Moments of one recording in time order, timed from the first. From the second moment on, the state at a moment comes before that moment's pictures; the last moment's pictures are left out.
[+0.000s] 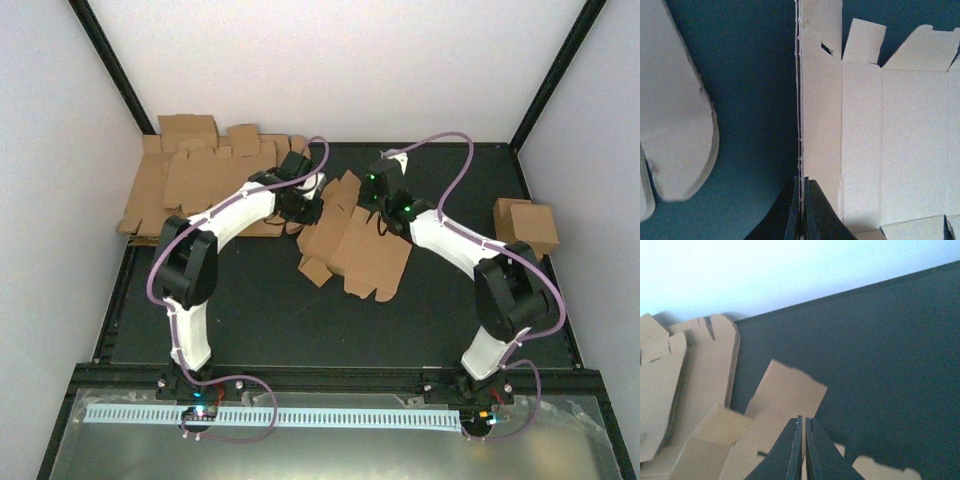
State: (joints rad) left arm -0.50 1.92 1.53 -0.68 0.19 -0.24; right arm 0.53 1.69 1.20 -0.04 0.34 0.55
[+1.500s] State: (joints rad) left arm -0.46 1.89 1.43 -0.59 0.27 -0.25; right arm 0.53 1.54 1.11 -0.10 0.20 0.52
